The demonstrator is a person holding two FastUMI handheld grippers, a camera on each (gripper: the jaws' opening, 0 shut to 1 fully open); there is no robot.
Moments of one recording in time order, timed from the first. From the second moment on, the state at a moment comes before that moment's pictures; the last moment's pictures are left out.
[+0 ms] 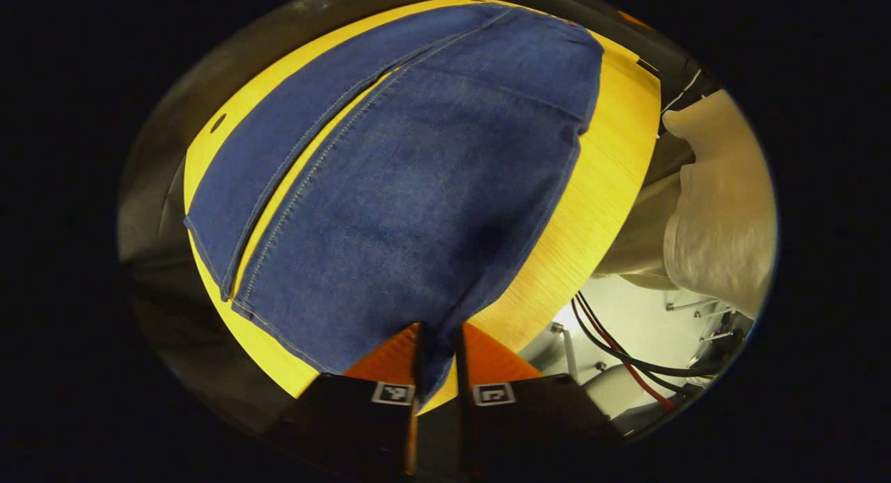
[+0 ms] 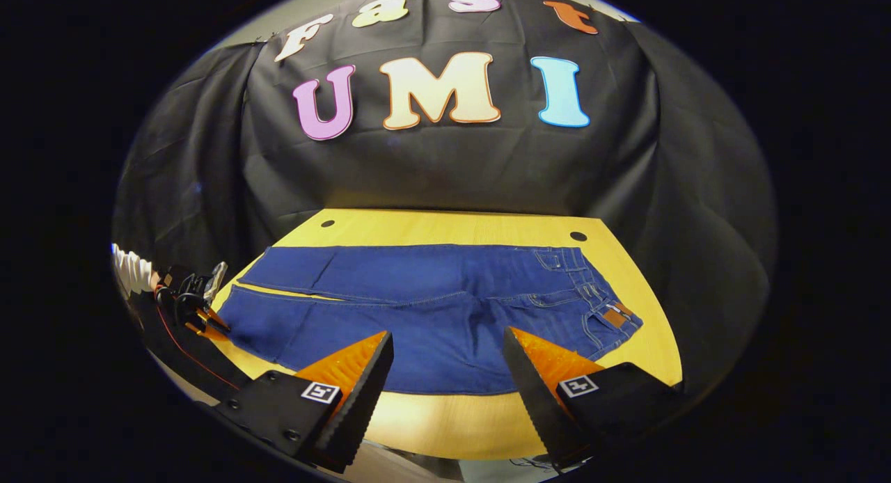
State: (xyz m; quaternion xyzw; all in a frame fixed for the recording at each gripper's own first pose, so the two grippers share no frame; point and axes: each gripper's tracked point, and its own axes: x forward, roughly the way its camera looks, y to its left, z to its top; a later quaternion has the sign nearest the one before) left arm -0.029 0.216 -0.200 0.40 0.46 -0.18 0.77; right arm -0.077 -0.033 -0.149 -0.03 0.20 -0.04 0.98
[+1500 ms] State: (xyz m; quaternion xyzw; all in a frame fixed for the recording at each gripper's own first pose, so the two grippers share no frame) left arm -0.031 0.211 -0.205 0.39 0.52 -0.14 0.75; right arm -0.058 -0.221 -0.304 -0.34 0.52 0.14 0.77
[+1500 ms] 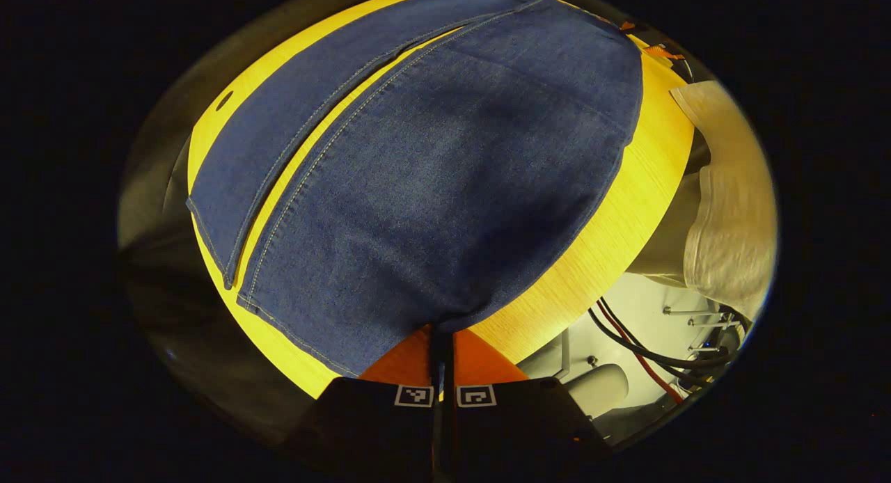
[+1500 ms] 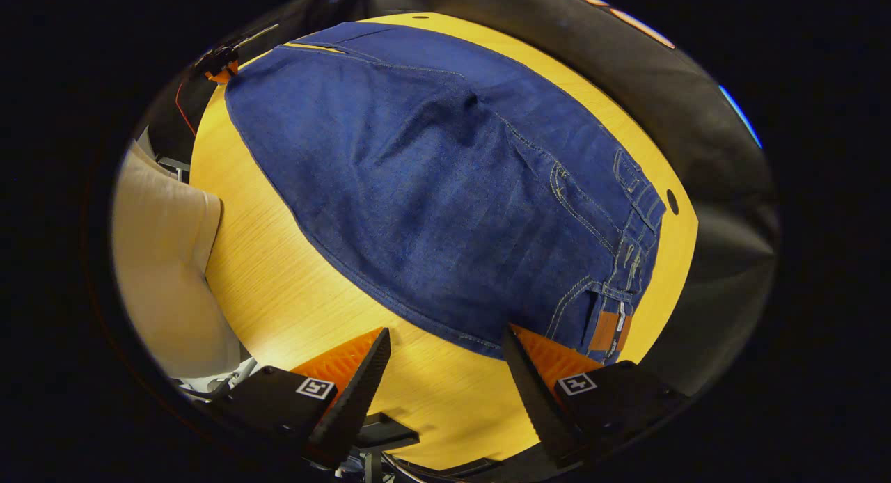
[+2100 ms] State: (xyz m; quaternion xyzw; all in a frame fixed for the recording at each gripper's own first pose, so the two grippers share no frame) left arm -0.032 0.211 -0.205 0.38 0.53 -0.15 0.74; right arm -0.053 -0.227 -0.314 -0.30 0.57 0.17 0.75
